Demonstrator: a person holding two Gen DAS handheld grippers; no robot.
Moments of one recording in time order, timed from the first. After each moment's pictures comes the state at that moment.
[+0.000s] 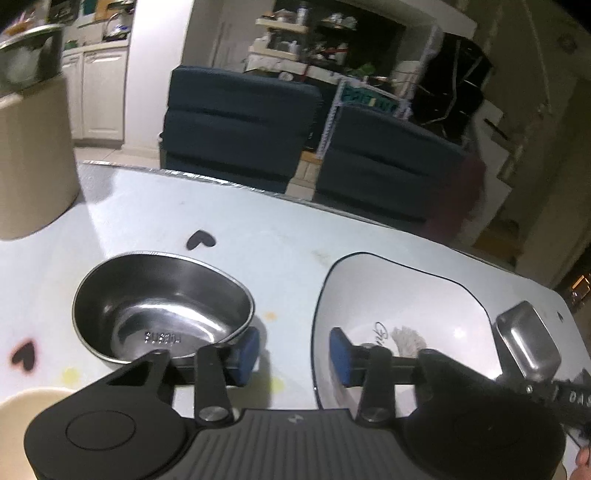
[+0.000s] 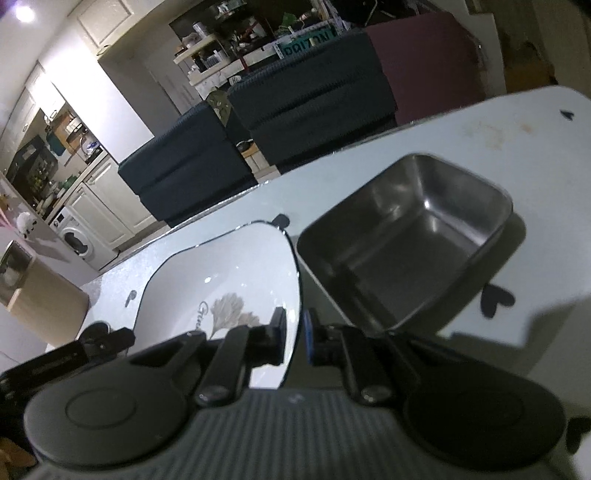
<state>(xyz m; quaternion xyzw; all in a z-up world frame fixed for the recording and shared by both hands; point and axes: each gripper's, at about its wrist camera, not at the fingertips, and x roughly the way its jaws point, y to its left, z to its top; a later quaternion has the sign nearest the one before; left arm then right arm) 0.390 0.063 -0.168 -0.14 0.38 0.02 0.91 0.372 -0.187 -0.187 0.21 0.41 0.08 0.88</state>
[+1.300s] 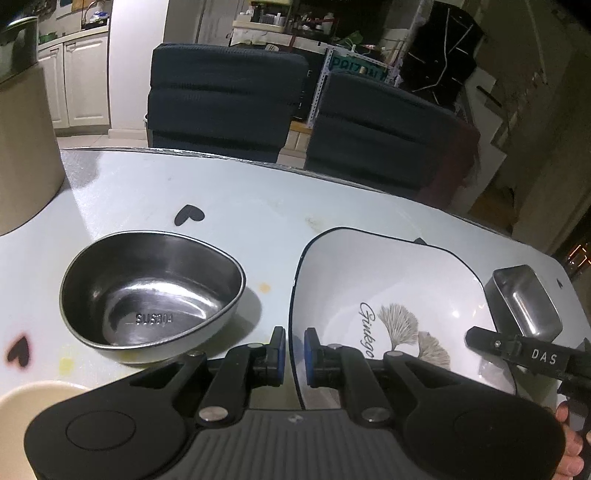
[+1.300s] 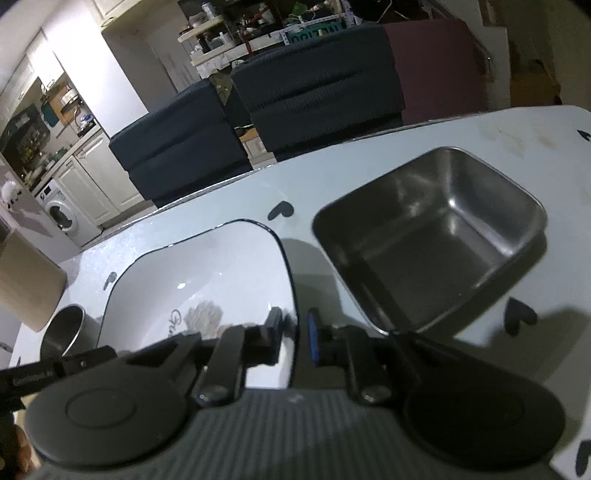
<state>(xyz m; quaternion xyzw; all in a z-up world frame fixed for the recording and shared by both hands) 0.395 0.055 -0.172 -0.12 0.43 0.00 0.90 0.394 -0.160 -0.200 0.15 0.42 0.08 0.89</state>
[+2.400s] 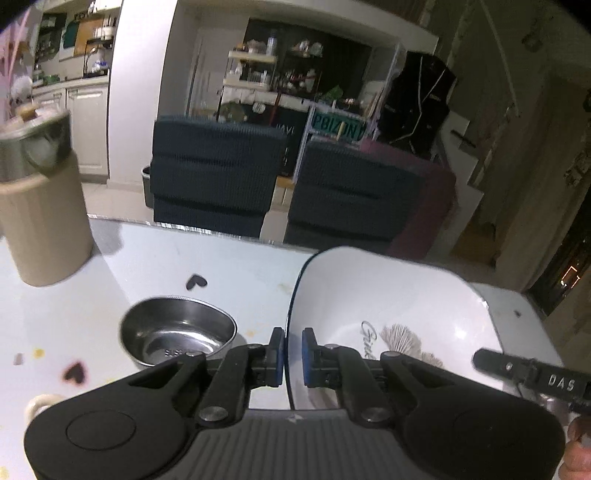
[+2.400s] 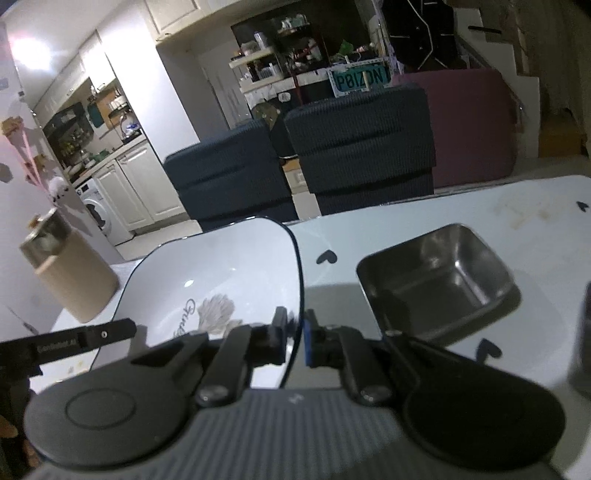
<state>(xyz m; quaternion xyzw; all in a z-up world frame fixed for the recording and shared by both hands) 0.322 0.045 -0.073 -0.11 0.34 -0.01 0.93 0.328 -0.170 -0.120 0.14 0.36 0.13 0.91</state>
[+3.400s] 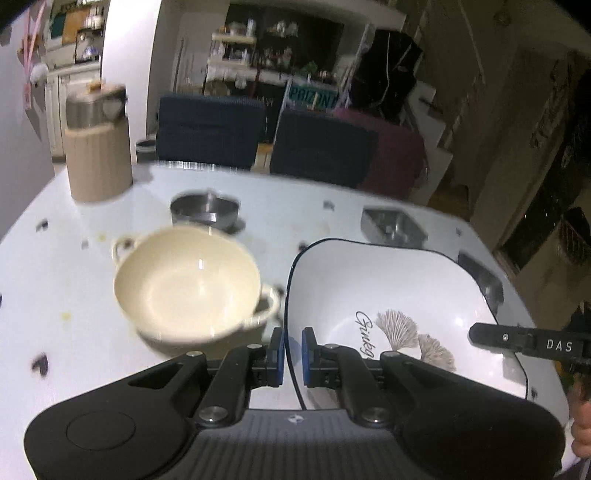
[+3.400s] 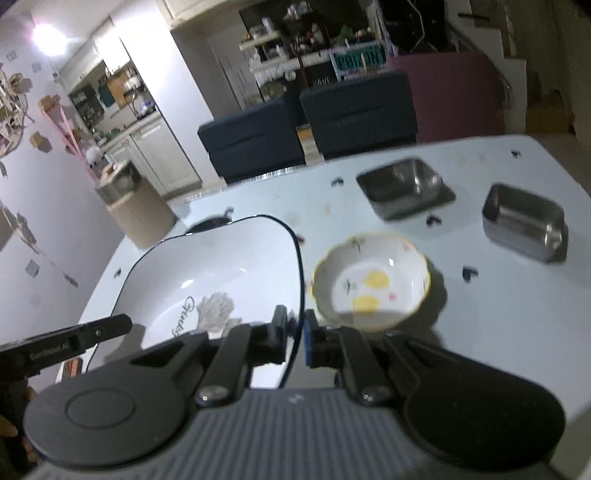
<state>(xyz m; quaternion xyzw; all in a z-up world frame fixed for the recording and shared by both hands) 0.110 0.037 -0.057 -0.10 0.40 -0.05 0.91 0.141 -0.181 -0.085 0.12 0.42 0.13 0.89</state>
